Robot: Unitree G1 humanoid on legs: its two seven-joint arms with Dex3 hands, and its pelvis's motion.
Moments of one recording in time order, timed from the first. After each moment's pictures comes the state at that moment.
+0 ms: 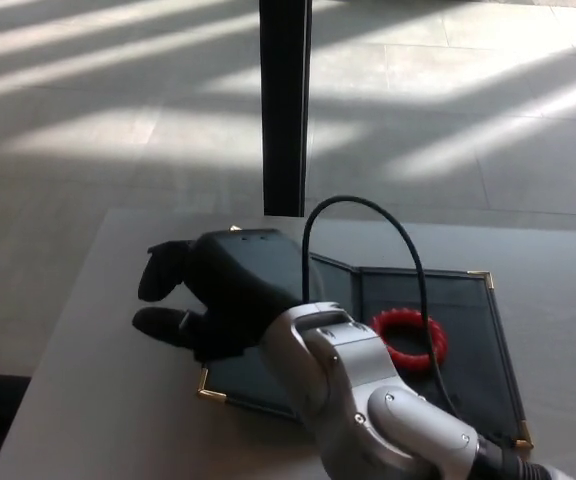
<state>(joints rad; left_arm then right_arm) -0.21 0.63 0.64 1.26 -0.41 -0.03 0.00 -0.83 -0.09 0.78 0.02 -0.62 0.61 0.06</state>
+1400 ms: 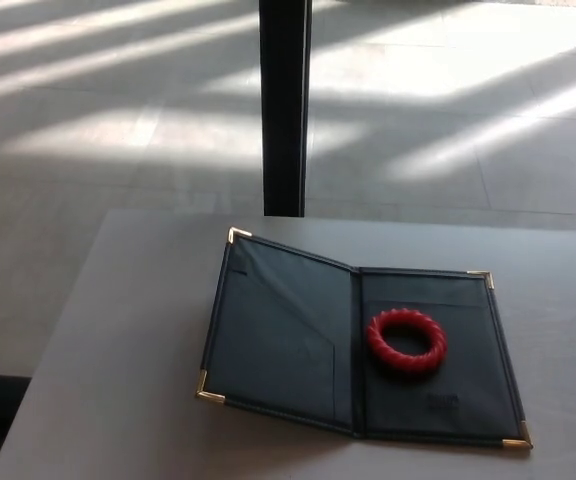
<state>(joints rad) -0.18 0.63 0.64 1.26 -0.41 -0.03 0.00 -0.41 -0.73 -0.45 0.07 -0.29 0.56 0.22</state>
